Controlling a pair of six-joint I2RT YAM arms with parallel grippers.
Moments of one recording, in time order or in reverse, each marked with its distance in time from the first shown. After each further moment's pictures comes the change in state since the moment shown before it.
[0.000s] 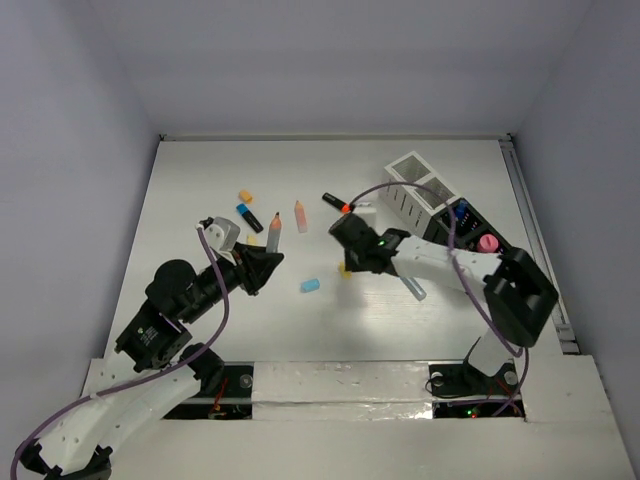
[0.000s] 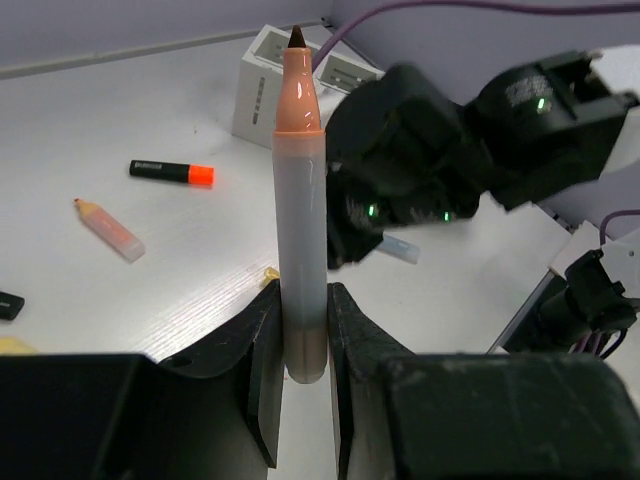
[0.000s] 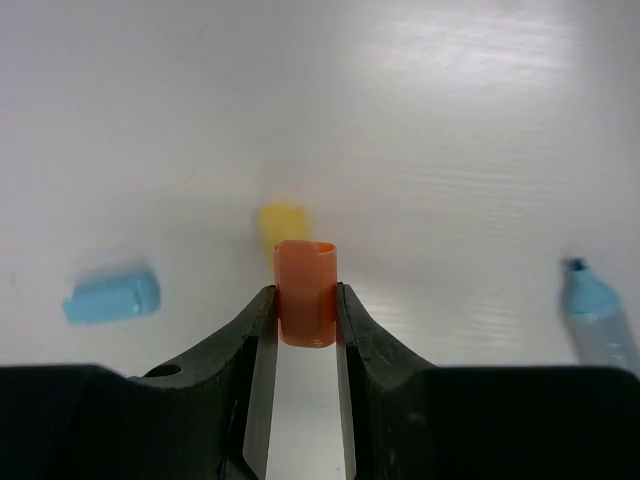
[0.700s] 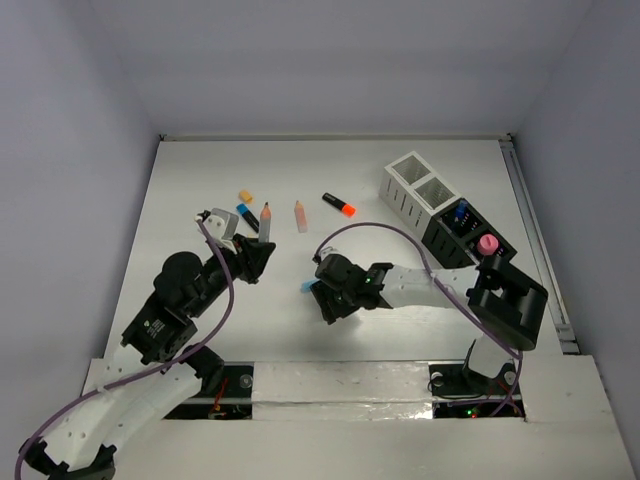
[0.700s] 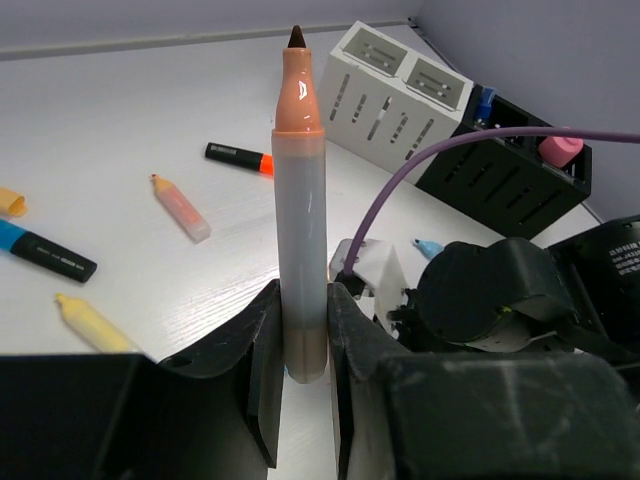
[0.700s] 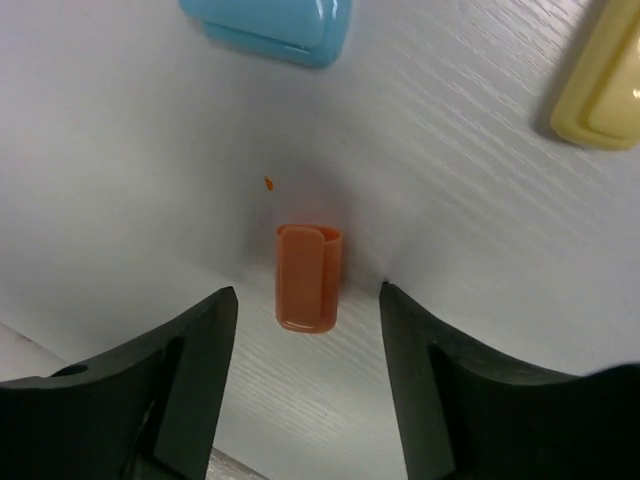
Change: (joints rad) left arm 0.042 0.048 0.000 -0.007 -0.134 0.001; right arm 0.227 0.066 -0.146 0.154 -0.344 -0.193
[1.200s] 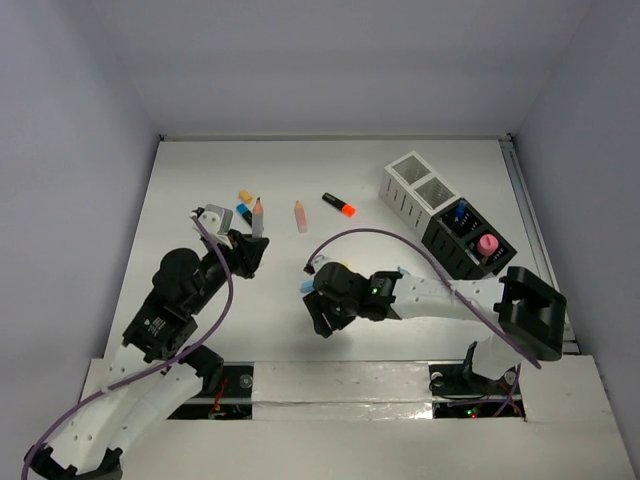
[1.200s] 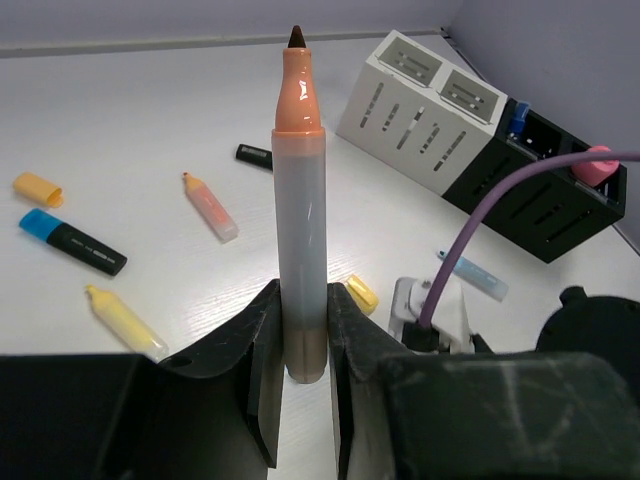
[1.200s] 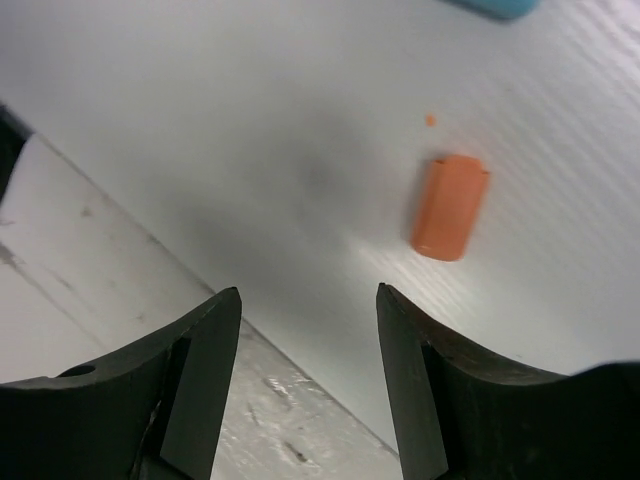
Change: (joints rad) left arm 0.072 0.013 0.000 0.001 0.002 0.000; right arm 0.093 -0.124 0.008 -0.061 -0.047 0.008
